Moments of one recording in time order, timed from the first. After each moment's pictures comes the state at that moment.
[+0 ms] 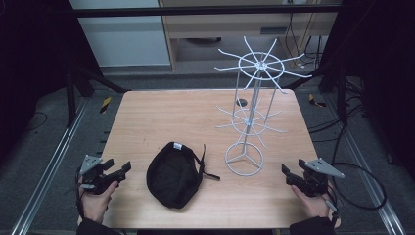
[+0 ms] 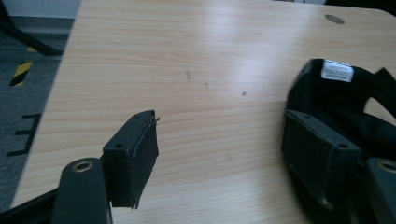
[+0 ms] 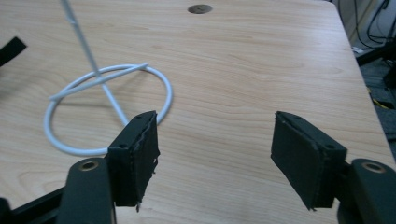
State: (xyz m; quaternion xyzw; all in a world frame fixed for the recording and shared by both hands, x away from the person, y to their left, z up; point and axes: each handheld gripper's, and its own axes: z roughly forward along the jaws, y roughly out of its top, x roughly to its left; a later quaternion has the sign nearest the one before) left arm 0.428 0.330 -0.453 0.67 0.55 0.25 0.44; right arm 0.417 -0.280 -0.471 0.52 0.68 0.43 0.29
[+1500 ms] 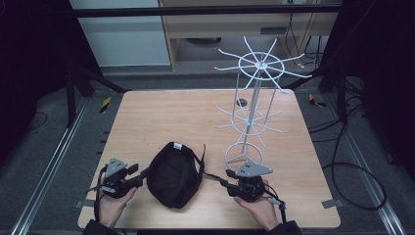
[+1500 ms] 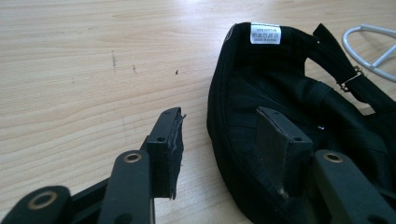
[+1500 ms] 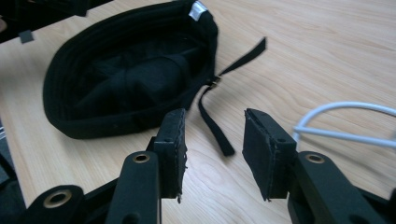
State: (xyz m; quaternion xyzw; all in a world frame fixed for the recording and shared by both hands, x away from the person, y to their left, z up) left arm 0.424 0.277 -0.455 0.73 0.50 0.22 0.41; right arm 0.415 -0.115 -0.456 0.34 0.80 0.47 0.15
